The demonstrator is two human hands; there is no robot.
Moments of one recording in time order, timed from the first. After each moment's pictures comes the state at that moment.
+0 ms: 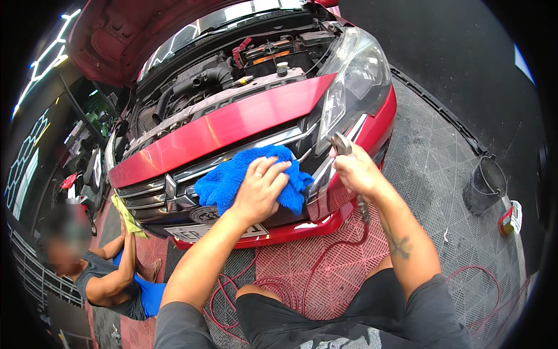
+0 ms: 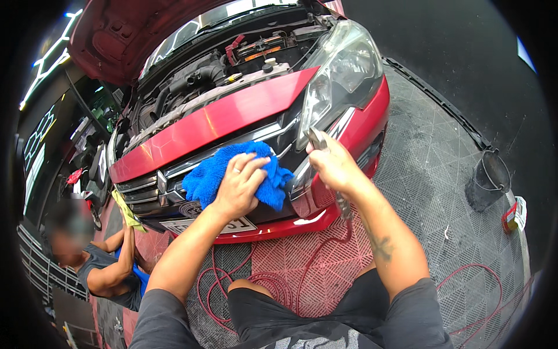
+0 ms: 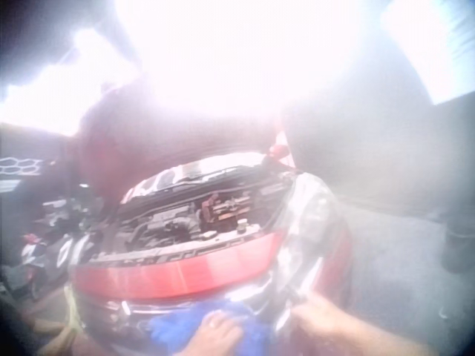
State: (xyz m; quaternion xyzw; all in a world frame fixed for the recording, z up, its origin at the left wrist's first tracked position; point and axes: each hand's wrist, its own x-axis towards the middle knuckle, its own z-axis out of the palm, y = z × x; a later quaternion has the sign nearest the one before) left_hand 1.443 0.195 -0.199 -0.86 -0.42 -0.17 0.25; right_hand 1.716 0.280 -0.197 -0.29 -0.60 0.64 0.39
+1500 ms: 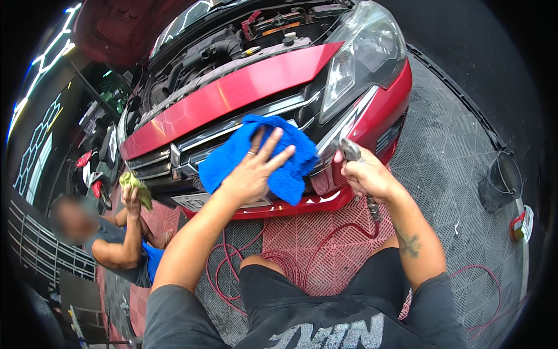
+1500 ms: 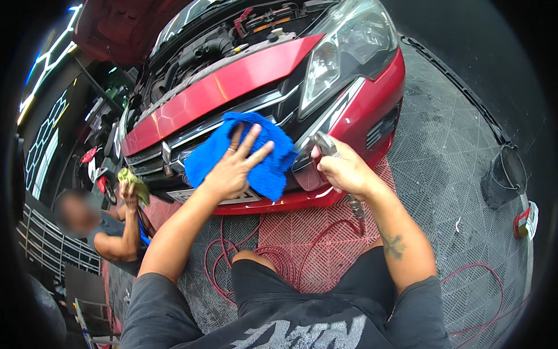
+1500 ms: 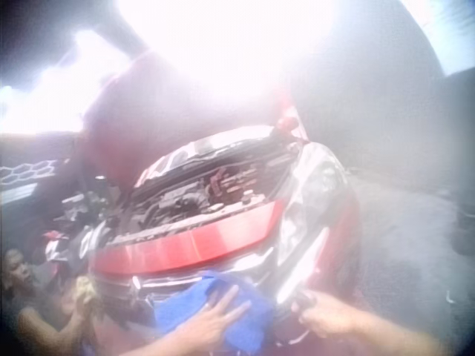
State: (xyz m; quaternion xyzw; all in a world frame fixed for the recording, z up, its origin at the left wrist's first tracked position) left_hand 1.442 0.170 -0.219 -0.82 -0.55 -0.01 0.15; right_hand 1.751 0.261 -0.252 -0.21 -0.56 0.75 0.29
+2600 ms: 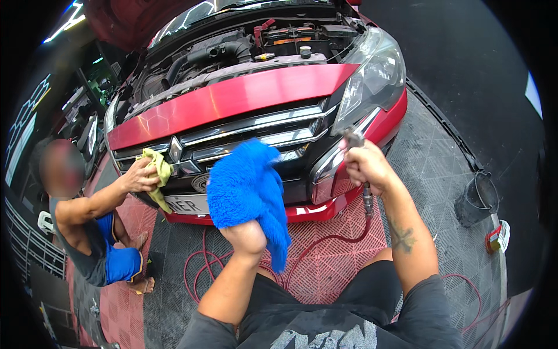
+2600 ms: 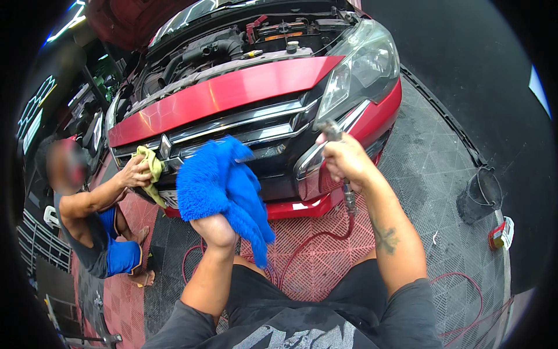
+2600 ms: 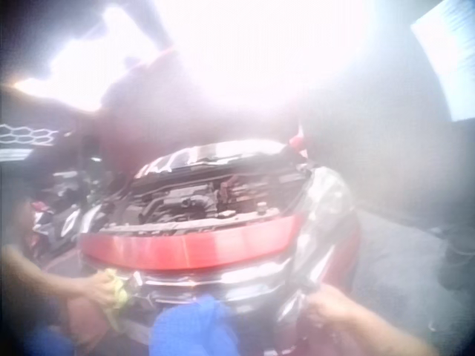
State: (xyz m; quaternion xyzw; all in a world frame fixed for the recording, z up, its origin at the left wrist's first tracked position) left_hand 1.505 0.079 -0.209 -0.46 -0.29 -0.80 -0.25; right_hand 1.715 0.258 -0.200 -0.31 -0.55 0.70 0.34
